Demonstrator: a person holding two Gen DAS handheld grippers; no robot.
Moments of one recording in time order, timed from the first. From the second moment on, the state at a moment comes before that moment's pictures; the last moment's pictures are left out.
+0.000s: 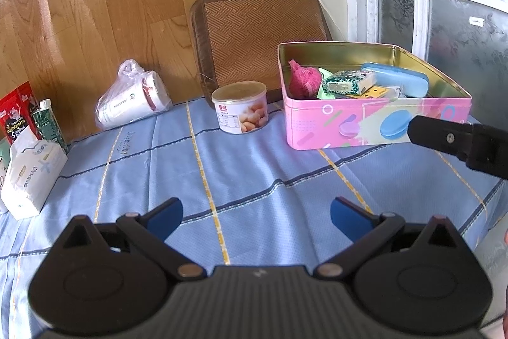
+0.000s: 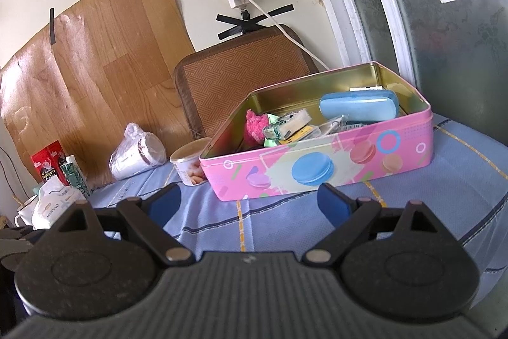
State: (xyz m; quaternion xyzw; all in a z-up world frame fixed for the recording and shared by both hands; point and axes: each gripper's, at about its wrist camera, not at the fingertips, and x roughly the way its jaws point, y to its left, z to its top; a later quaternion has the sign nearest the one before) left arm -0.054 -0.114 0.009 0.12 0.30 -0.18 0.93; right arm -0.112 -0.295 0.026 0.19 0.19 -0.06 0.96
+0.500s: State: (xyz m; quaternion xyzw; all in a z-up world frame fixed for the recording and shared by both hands) left arm -0.054 -0.114 0.008 0.13 0.30 -0.18 0.93; right arm -0.112 -0.296 0.023 0.20 0.19 -0.06 0.96
